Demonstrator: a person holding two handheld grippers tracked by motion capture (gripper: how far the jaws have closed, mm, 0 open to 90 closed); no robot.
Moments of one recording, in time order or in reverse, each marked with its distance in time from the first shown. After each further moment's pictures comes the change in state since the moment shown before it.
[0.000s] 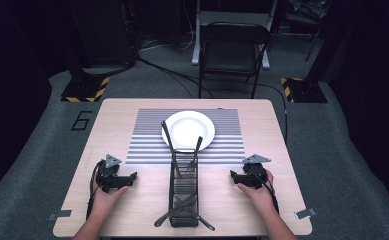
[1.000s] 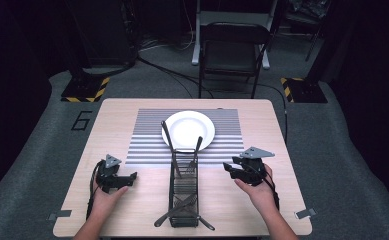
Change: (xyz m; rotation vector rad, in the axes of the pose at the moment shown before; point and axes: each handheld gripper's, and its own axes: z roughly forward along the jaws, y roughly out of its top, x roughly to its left) left arm 0.000 0.000 0.000 -0.003 0.001 -0.002; right arm 0.036 0.048 -0.057 -0.135 0.154 -0.054
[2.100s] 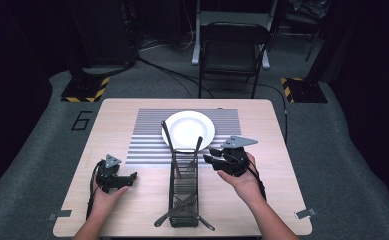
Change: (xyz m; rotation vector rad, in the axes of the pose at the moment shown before) left arm 0.000 0.000 0.000 -0.001 0.000 0.000; right arm 0.041 0.053 0.010 -0.045 0.163 -0.073
